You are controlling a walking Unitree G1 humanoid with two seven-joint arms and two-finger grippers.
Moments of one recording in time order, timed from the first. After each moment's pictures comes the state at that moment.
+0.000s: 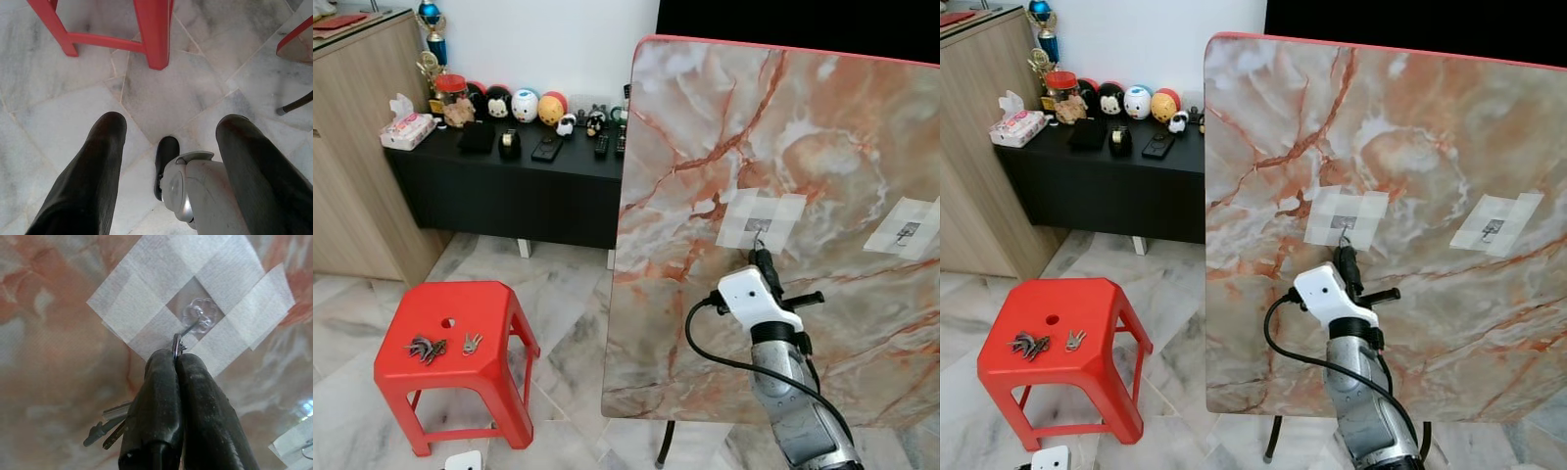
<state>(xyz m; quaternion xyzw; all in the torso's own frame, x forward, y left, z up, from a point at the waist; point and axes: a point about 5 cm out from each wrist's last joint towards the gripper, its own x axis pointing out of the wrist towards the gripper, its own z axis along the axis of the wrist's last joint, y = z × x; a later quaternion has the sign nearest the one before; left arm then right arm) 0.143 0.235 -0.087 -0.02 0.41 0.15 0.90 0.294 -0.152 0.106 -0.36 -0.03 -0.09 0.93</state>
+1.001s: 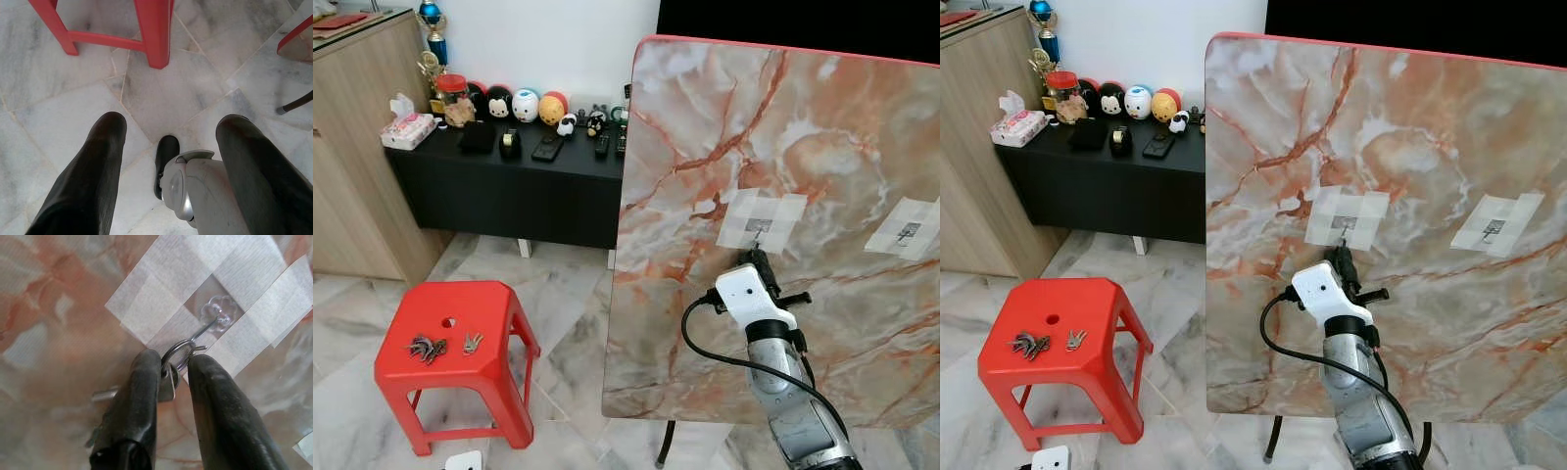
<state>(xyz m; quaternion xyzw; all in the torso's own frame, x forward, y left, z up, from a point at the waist) 0.142 0.235 -0.087 -0.02 0.41 0.15 0.90 0.295 -0.148 0.103 -0.33 -0.02 -0.06 0.94</state>
